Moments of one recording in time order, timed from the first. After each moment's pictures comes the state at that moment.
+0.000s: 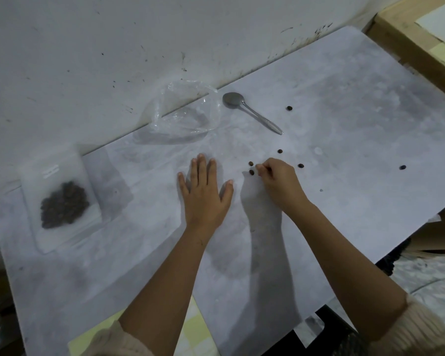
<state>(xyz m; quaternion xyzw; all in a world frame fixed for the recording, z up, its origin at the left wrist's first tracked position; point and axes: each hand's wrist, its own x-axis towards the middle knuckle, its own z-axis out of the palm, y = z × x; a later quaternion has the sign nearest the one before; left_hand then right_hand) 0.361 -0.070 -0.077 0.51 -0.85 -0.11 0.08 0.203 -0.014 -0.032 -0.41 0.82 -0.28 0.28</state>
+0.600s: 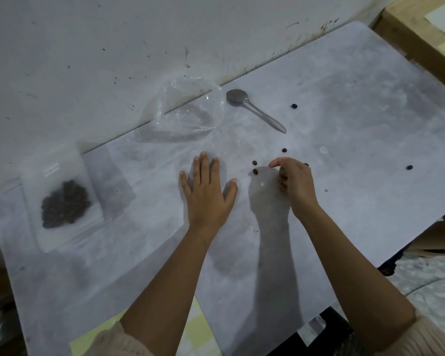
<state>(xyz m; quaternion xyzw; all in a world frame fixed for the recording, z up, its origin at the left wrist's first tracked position) 0.360 -0.072 -0.077 0.51 -0.85 -0.12 0.08 0.202 -0.007 -0.024 -0.13 0.73 -0.54 0.39</state>
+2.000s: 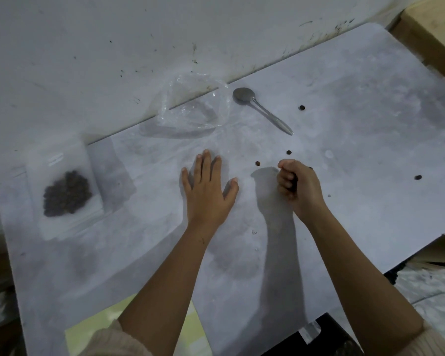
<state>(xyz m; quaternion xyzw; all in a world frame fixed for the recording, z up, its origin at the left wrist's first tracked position) 0.360 -0.071 -0.077 0.52 -0.84 -0.13 0.11 0.192 -0.003 -0.025 -0.07 0.61 -0.61 0.50</state>
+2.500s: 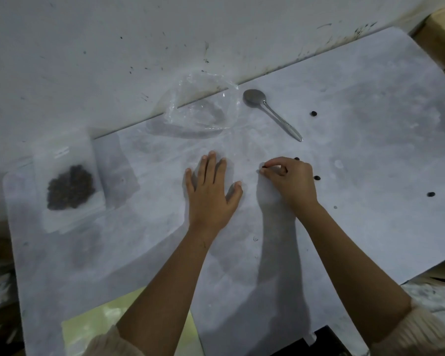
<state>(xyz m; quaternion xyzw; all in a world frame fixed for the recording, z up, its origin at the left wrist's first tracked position) 0.359 -0.072 -0.078 0.53 -0.83 -0.12 0.11 0.188 -0.032 -0.042 -0.43 0.79 -0.36 0.25</state>
